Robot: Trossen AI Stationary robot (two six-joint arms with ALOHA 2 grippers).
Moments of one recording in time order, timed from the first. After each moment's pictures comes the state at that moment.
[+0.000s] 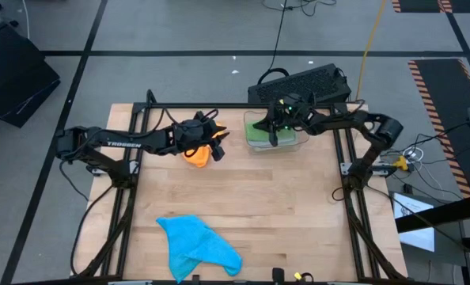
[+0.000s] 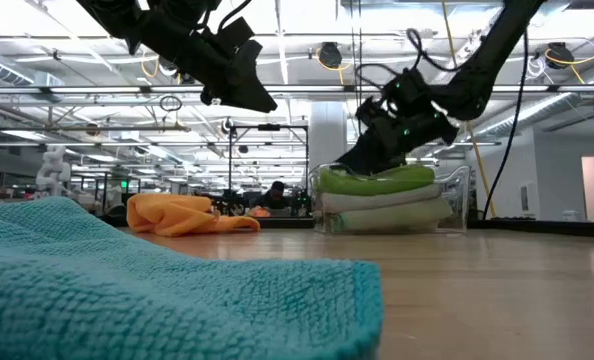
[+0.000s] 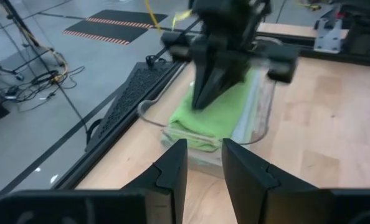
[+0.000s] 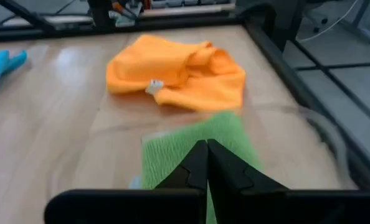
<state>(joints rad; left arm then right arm) 0.20 1.39 0.85 0.14 -0.29 -0.02 -0.69 1.70 0.75 0.51 -0.60 -0.22</state>
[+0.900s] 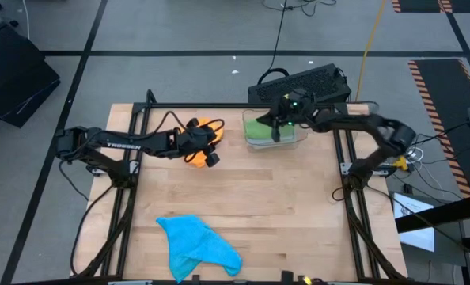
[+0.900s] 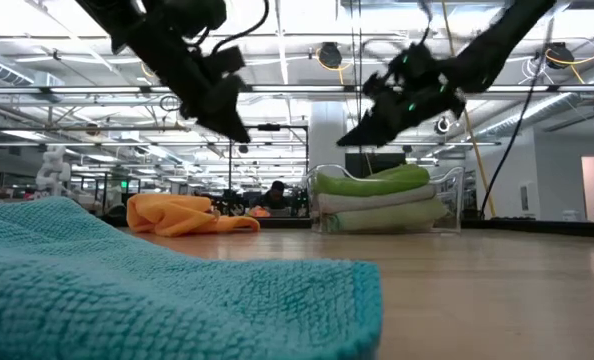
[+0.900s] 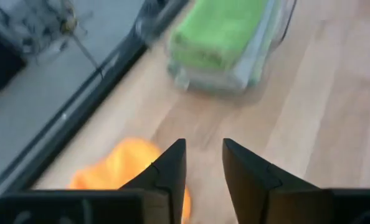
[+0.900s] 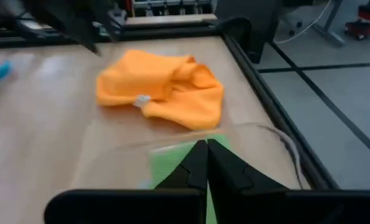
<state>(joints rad) 0.18 1.39 0.84 -0.13 -0.37 -0.08 -0.68 1.54 0.78 0.33 -0.52 -0.23</state>
